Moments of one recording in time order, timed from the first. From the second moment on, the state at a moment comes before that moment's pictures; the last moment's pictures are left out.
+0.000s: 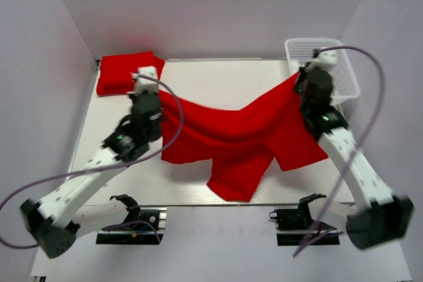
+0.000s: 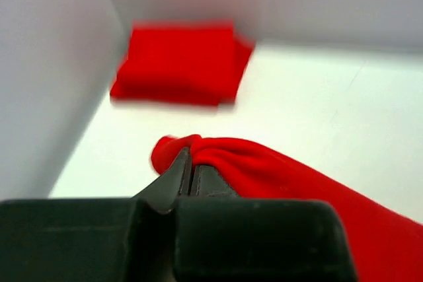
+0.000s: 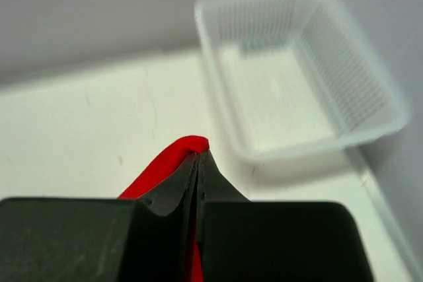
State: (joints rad) left arm -0.71 0.97 1.07 -0.21 -0.96 -0.03; right arm 0.30 1.07 1.08 -0.09 0.48 0.10
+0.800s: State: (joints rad) left arm -0.23 1.99 1.44 -0.22 -0.60 -0.30; right arm 0.27 2.05 1.56 -0.21 0.43 0.20
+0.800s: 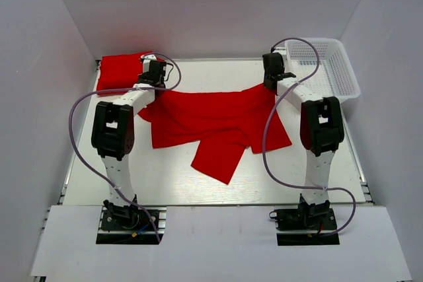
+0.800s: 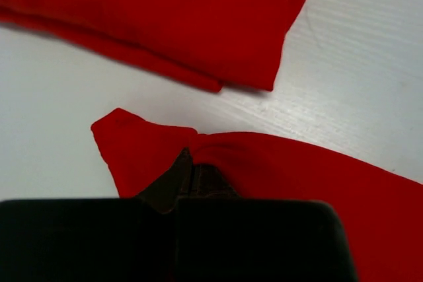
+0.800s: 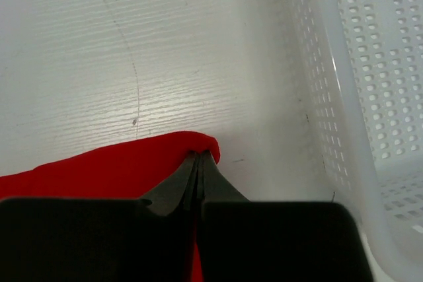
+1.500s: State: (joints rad) left arm -0.19 1.69 1.42 -0.37 -0.33 -0.24; right arm 0.27 1.90 1.65 -0.42 0.32 0.17
